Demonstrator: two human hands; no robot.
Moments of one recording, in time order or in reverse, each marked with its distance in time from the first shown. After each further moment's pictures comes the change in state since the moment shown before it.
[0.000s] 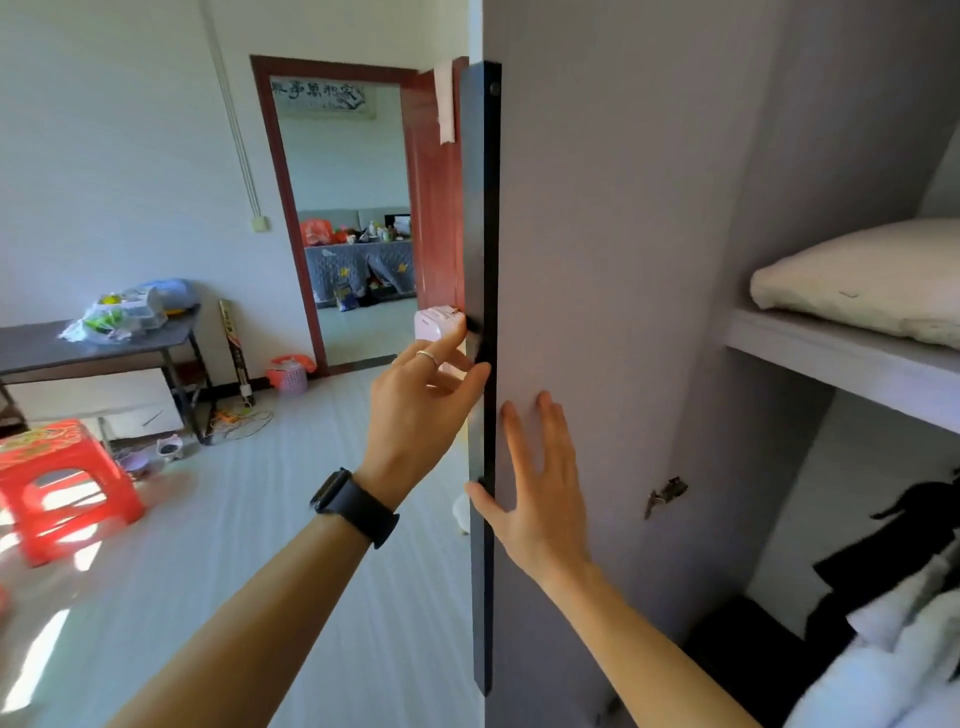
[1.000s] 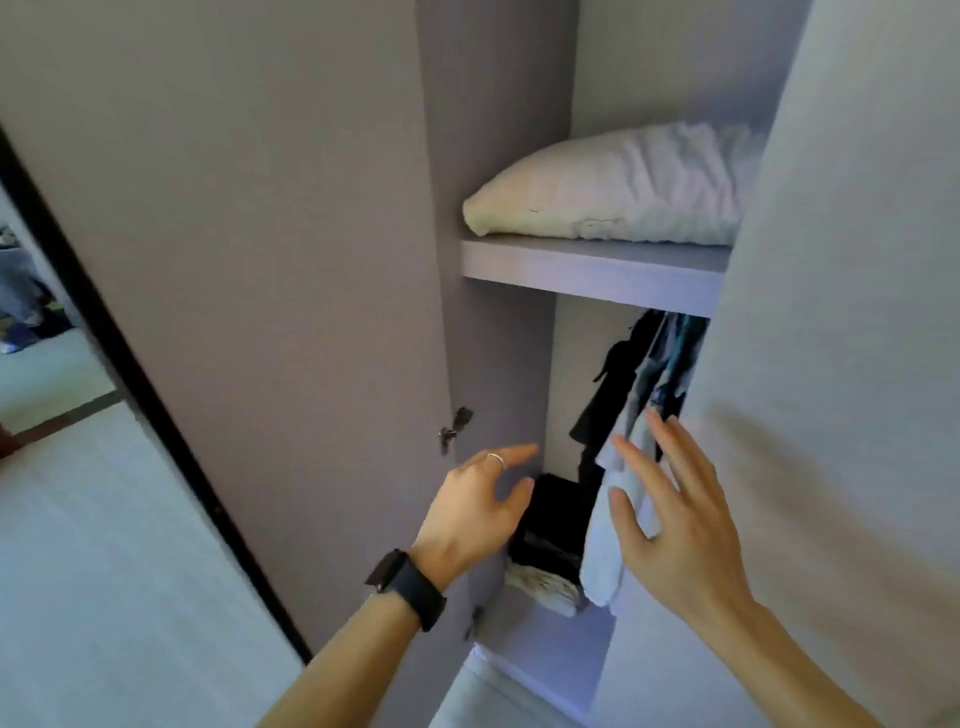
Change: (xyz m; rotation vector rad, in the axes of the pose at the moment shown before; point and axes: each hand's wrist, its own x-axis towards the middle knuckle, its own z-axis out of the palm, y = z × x) left_hand -0.128 0.032 0.196 -0.237 -0.972 0.087; right_hand -0.158 0.087 -0.229 -0.517 0.225 0.341
